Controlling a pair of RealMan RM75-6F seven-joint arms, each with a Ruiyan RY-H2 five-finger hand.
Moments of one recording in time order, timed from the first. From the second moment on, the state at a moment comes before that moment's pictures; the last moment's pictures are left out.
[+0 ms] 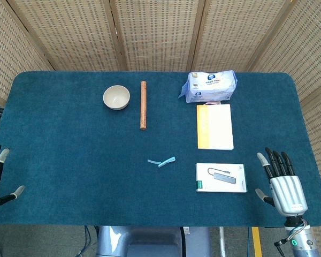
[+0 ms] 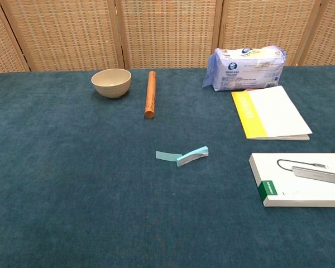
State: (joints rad) left arm -0.03 -1.17 -0.06 -1.64 1.50 1.59 0.12; right arm 0.11 -1.20 0.05 -1.72 -1.62 1.53 -0.28
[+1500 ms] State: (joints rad) left arm -0.08 -1.17 -0.09 -1.65 1.36 1.44 0.16; right arm 0.76 -1.62 0.26 -1.43 -1.22 0.83 -0.38
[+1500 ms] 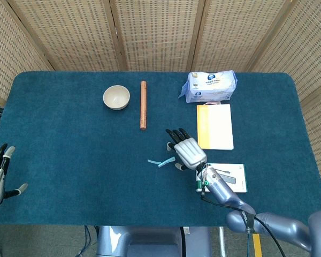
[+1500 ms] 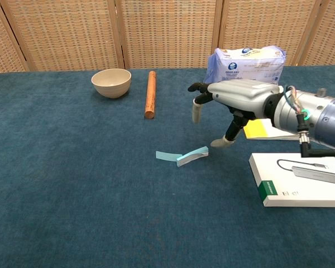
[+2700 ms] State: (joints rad) left arm -0.09 -1.16 -0.08 -1.66 1.35 1.43 0.14; right arm 0.83 -1.77 0.16 -1.18 -1.27 0.85 -0.40
